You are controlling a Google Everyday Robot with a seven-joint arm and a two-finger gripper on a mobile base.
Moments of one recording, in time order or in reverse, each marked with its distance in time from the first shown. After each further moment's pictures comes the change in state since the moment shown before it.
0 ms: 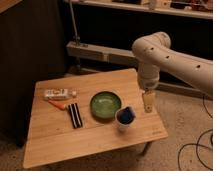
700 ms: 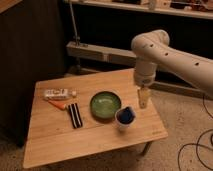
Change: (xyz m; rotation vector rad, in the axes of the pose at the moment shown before) arm -0.050 -0.032 -0.012 0.058 -0.121 -0.088
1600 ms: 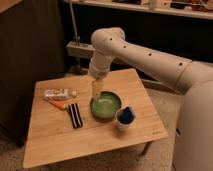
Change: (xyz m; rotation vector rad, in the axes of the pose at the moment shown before) arm -0.231 -0.068 0.003 0.157 -0.337 -0.242
